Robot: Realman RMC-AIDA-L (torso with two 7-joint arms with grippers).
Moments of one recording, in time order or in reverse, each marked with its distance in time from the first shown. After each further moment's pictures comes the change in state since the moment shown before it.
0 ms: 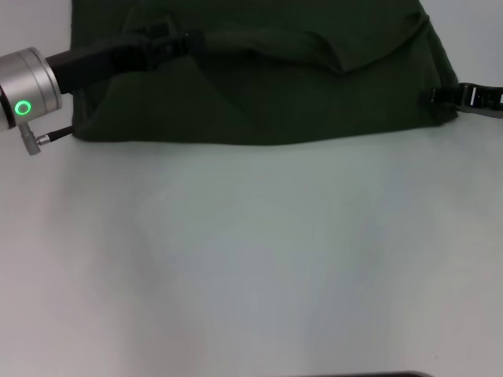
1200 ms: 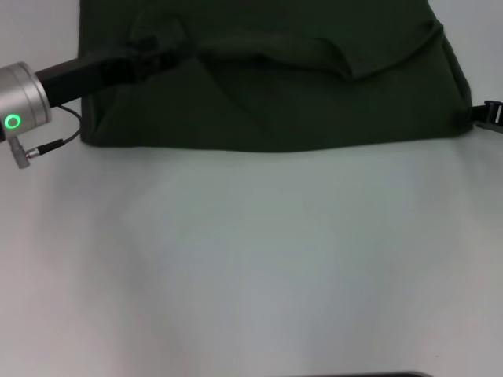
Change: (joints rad) left arm 0.034 0.004 0.000 0.004 0.008 -0.003 -0.007; right arm -0.063 -0.023 0.029 0.013 0.013 -0.017 -0.010
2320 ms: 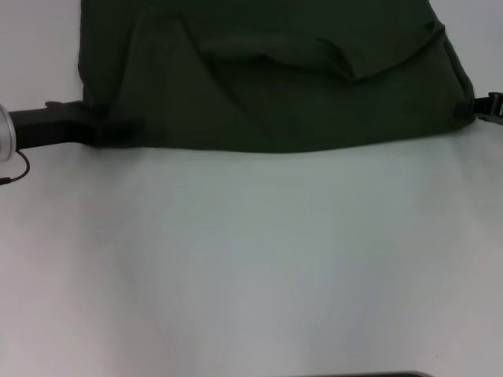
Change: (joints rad) left arm 0.003 0.045 -0.013 0.058 0.377 -0.078 -0.029; right arm 0.008 -0.012 0.026 -0.001 0.008 -0.046 -0.009
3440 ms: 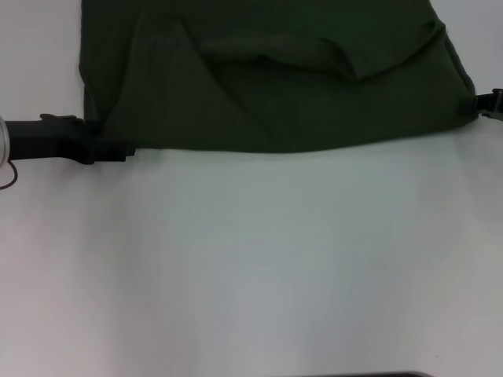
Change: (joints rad) left arm -0.011 0.008 0.011 0.030 0.123 0.026 -0.002; right arm 0.002 -0.005 0.009 -0.002 0.000 0.000 0.002
